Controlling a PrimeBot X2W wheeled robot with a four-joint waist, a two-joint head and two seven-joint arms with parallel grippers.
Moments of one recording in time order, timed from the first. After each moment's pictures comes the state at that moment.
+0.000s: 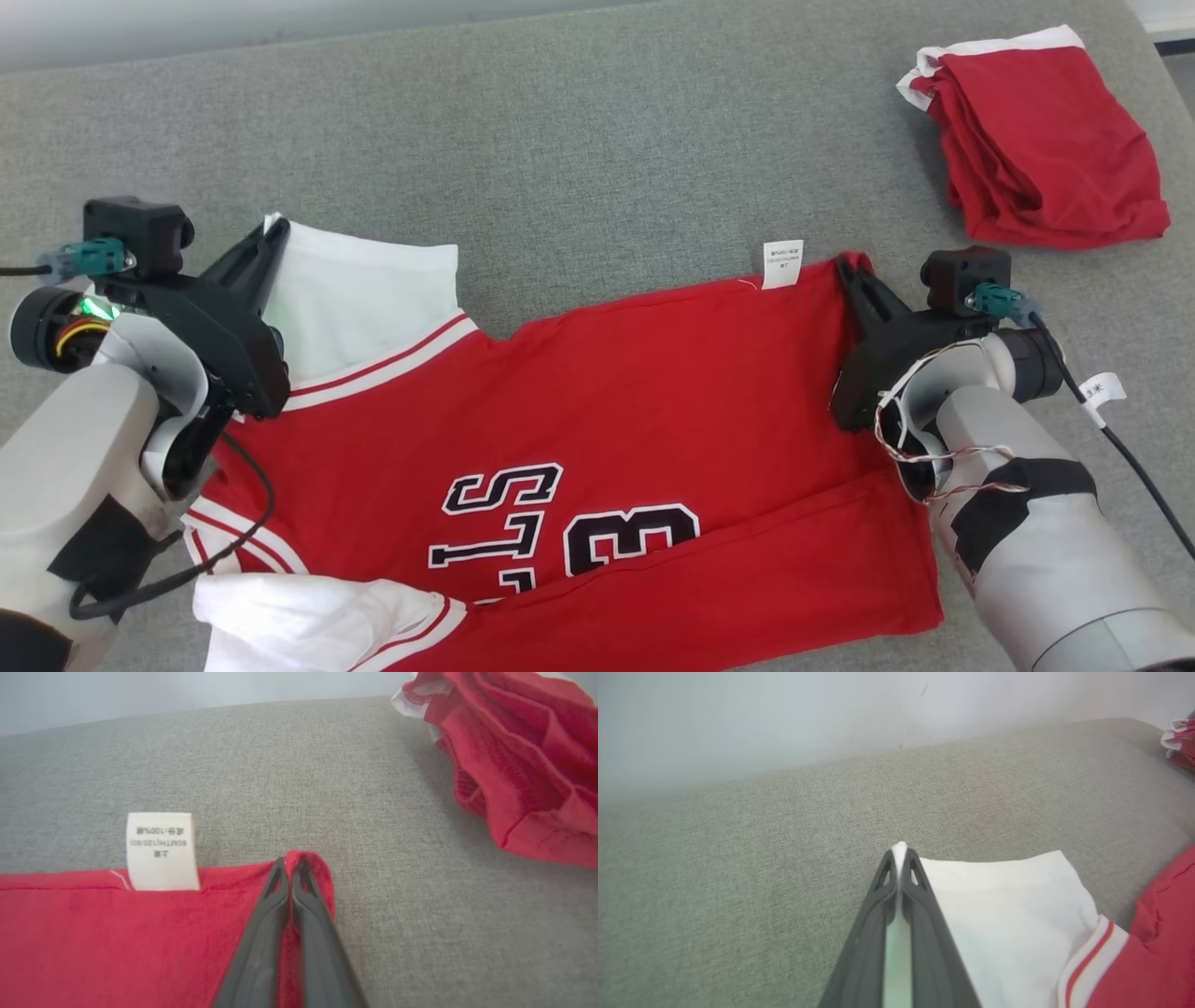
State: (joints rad) left arm -0.92 0.51 -0.75 0.69 -0.88 -0.13 -0.03; right arm -0.85 -0.18 0.33 1.04 0.39 0.13 -0.16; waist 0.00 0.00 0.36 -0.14
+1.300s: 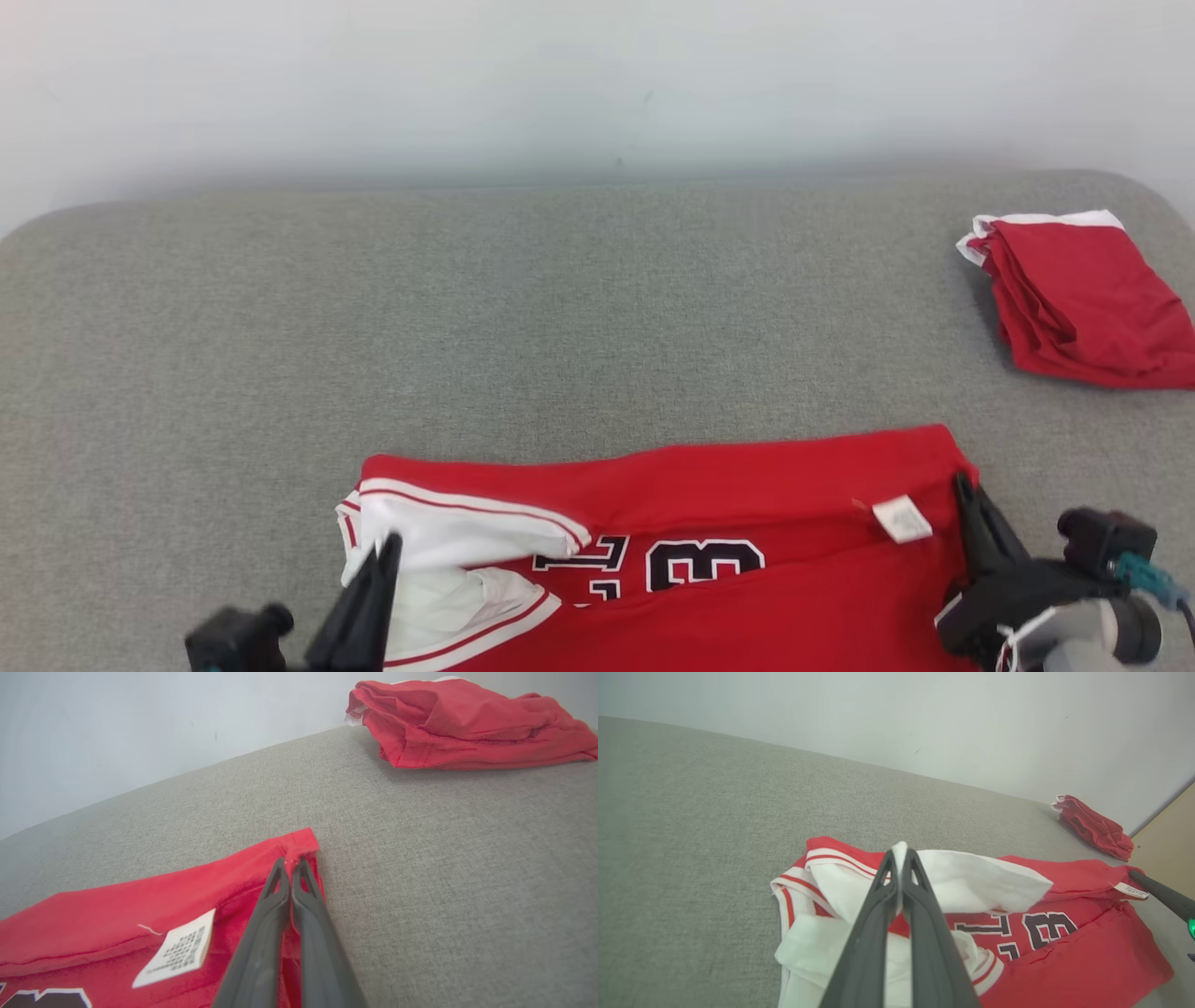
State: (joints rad) left arm -0.13 0.39 -0.48 0.17 -0.75 -0.02 -0.26; right arm -0.29 -0.29 0.18 0.66 0.59 0.13 -0.26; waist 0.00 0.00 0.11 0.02
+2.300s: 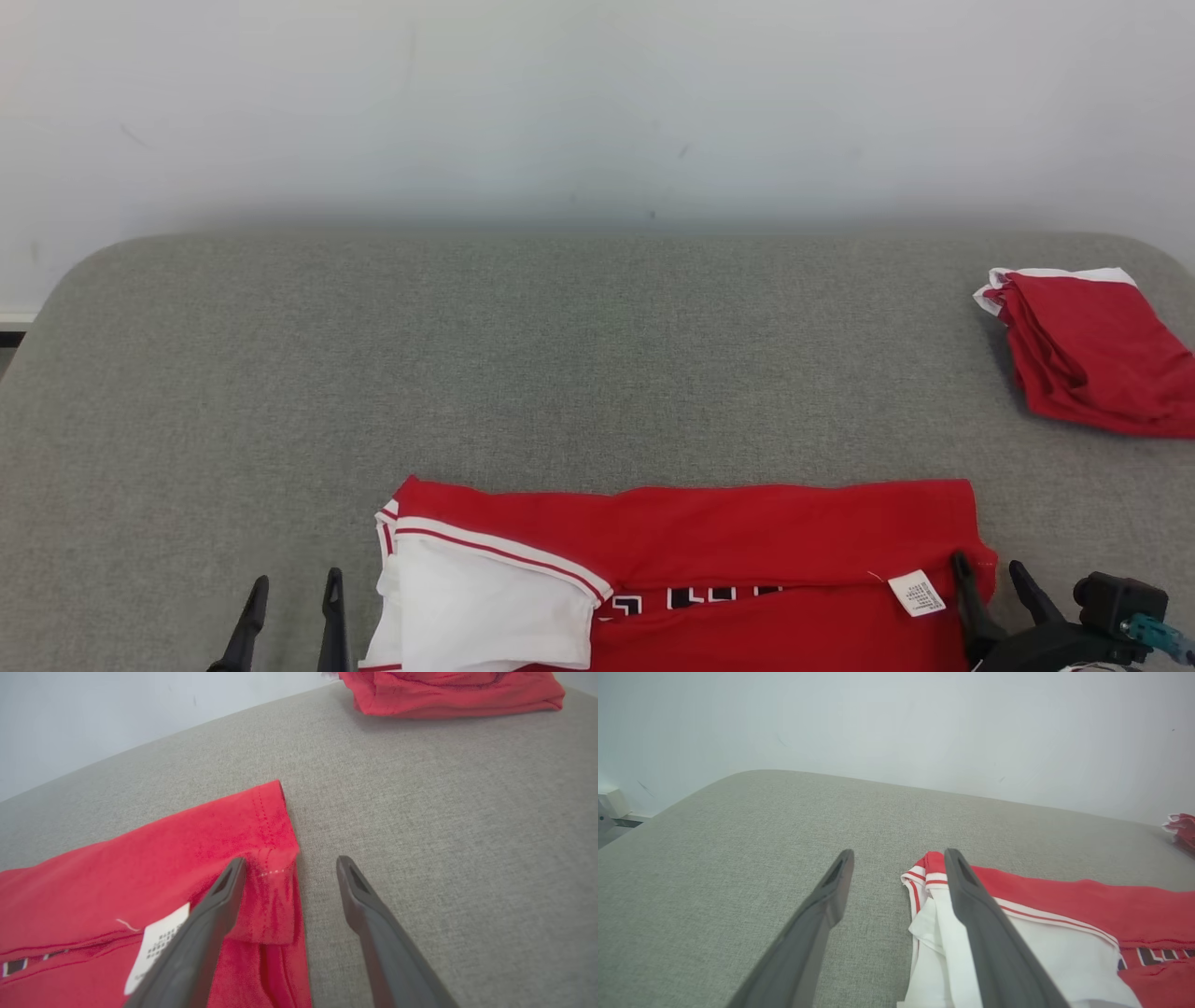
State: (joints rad) left arm 0.04 0.14 -0.08 0.21 -0.31 -0.04 -0.26; right arm -0.19 -0.30 0.15 0.74 0.60 0.13 -0.23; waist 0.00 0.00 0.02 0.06
